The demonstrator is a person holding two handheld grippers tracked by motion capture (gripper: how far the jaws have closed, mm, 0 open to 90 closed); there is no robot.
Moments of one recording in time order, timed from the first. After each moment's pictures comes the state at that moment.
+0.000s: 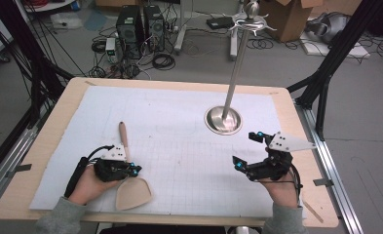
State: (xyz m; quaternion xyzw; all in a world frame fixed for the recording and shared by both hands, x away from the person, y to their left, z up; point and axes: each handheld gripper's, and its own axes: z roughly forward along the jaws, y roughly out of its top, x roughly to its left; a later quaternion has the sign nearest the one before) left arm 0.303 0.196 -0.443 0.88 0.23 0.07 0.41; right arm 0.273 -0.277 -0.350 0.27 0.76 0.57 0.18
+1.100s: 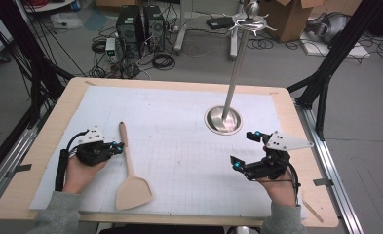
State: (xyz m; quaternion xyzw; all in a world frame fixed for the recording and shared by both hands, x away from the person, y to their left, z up) left arm 0.334 0.248 -0.432 0.81 0.34 0.17 0.45; right arm 0.276 -0.274 -0.349 0.26 0.76 0.57 0.17
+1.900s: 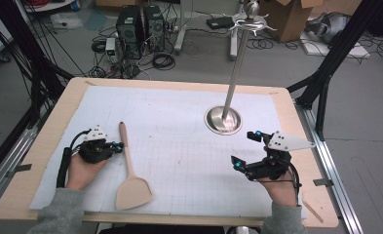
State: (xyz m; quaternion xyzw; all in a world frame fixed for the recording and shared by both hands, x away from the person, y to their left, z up) left arm 0.346 0.248 -0.445 0.81 0.36 0.16 0.43; right arm 0.274 -0.275 -0.348 0.26 0.76 0.57 0.17
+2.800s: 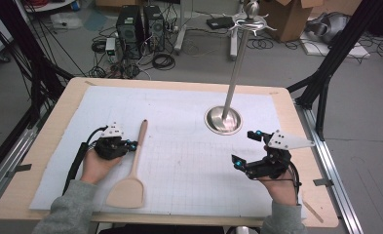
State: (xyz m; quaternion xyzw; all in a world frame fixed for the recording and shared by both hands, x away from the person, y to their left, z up) left arm 0.361 0.204 -0.443 0.83 0.33 0.14 0.43; right arm 0.278 -0.277 -0.350 0.26 0.76 0.57 0.17
